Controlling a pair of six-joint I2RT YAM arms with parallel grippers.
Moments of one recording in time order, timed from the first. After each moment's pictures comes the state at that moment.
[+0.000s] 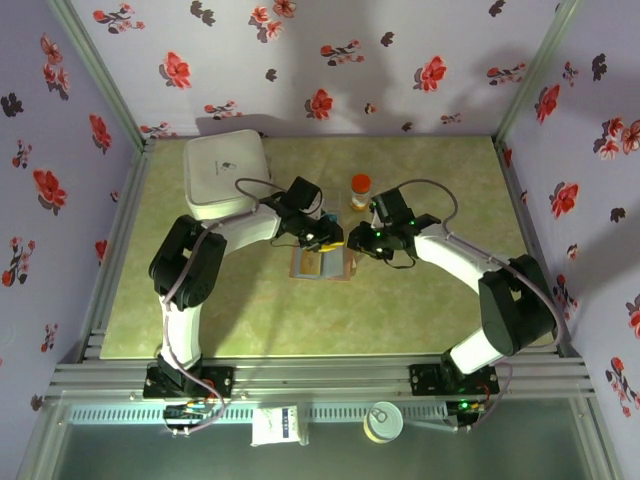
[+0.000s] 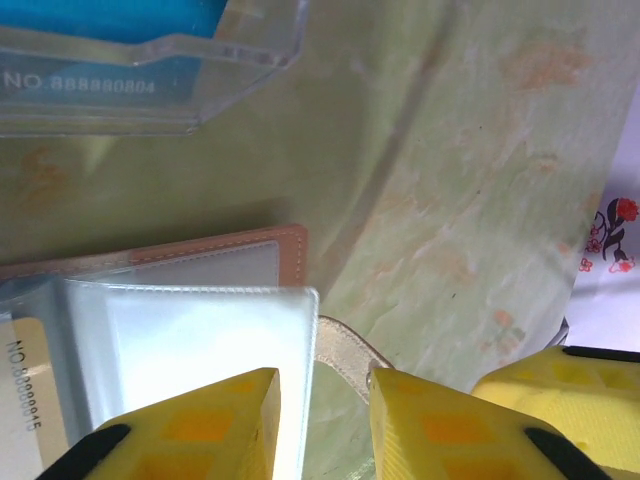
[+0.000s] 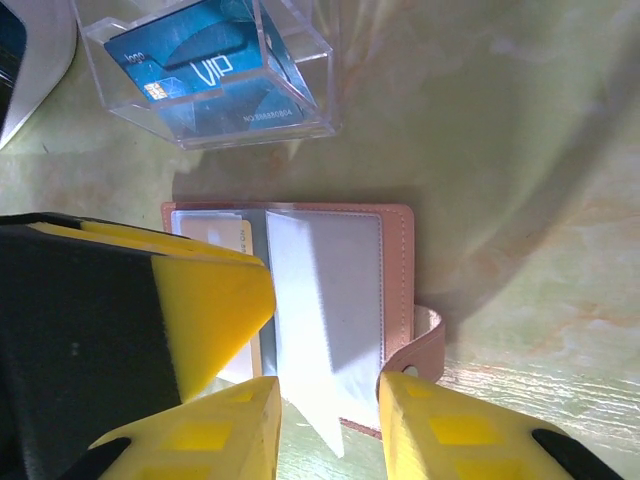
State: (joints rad) left arm -0.68 1.98 1.36 -0.38 0.54 -0.83; right arm 0.50 1.53 0.96 -0.44 -0.31 0.74
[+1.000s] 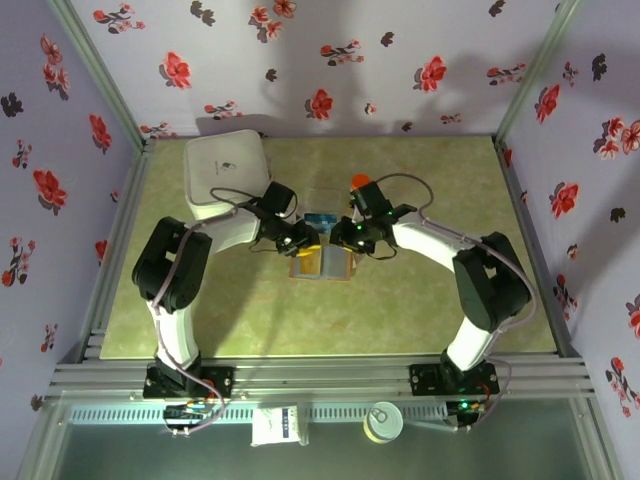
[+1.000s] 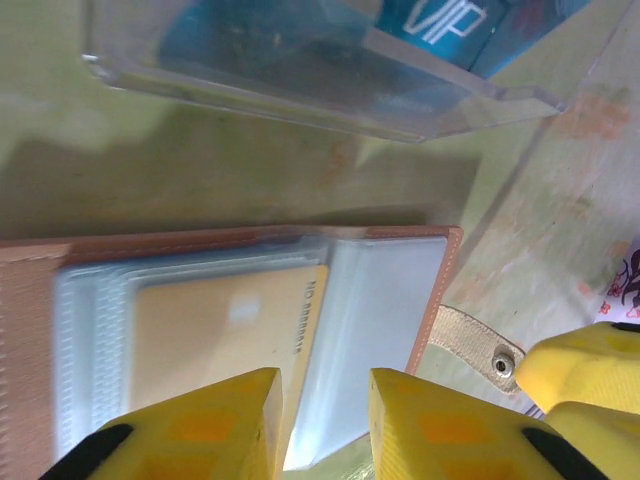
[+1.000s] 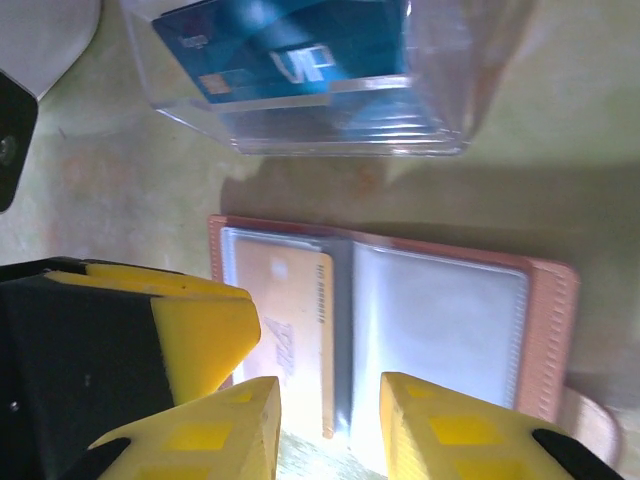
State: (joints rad) left arm -0.54 1.88 1.17 -0.36 0.54 -0.82; right arm 0.59 1.74 1.14 -0.42 -0.35 0.77
